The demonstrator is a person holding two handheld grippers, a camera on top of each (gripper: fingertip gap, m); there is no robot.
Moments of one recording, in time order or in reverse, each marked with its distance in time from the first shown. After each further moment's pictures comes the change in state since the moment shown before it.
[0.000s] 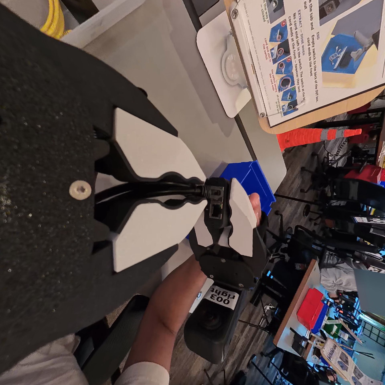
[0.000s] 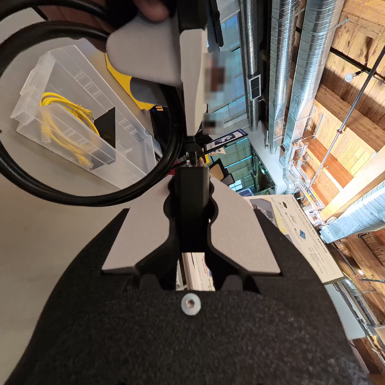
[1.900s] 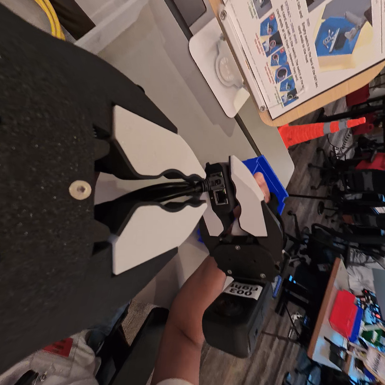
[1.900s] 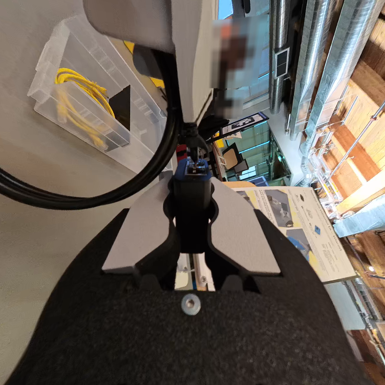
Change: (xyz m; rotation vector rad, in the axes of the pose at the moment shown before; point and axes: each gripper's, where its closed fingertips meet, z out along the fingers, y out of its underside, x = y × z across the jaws) left arm 0.014 0.015 -0.001 -0.041 0.004 0.129; right arm -0.016 0.011 0.005 -0.101 -0.088 -0.015
